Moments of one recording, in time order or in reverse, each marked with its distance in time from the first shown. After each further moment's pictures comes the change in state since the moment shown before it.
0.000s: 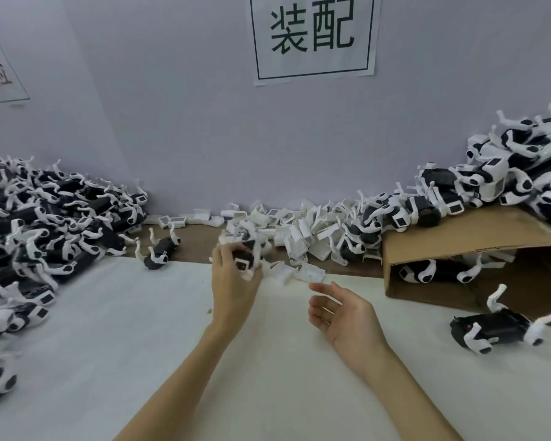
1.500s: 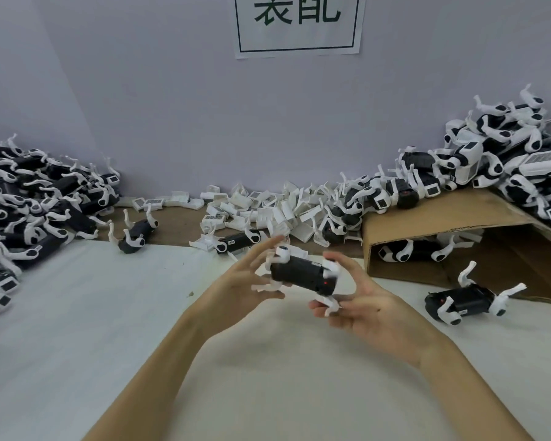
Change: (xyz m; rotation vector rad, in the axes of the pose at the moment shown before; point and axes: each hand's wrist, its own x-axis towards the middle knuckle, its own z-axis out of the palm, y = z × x) left_hand -0.021 0.040 -0.031 -1.144 -0.988 -0.458; right_hand -0.050 -0.051 -0.043 -0.451 -0.400 0.019
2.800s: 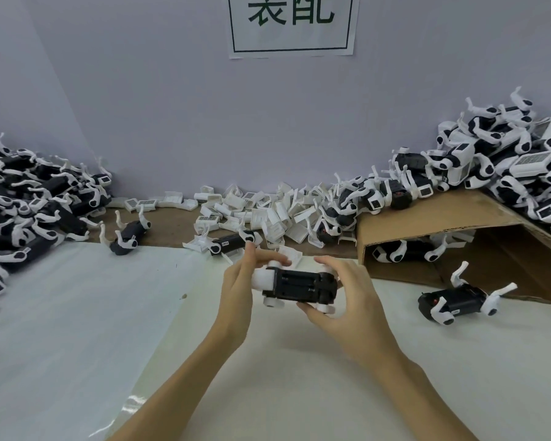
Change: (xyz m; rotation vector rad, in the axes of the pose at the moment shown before) left_hand 0.006 -0.015 0.049 0.383 0.553 0.310; right_hand 0.017 0.030 0.027 -1.204 0.608 -0.646
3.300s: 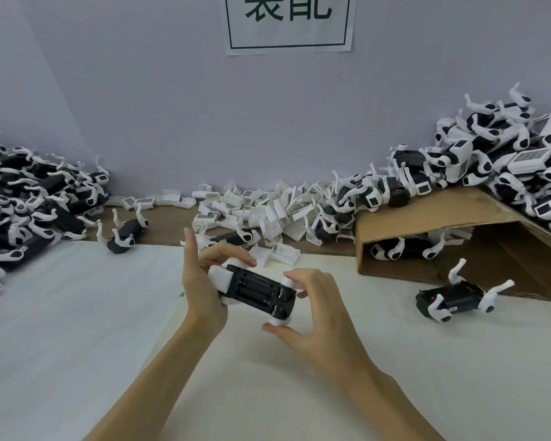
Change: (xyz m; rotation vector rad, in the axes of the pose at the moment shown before) left_hand 0.011 0.012 -0.028 -0.297 0.160 -0.056; right_hand -0.013 -0.027 0.024 0.084 -0.106 -0.086
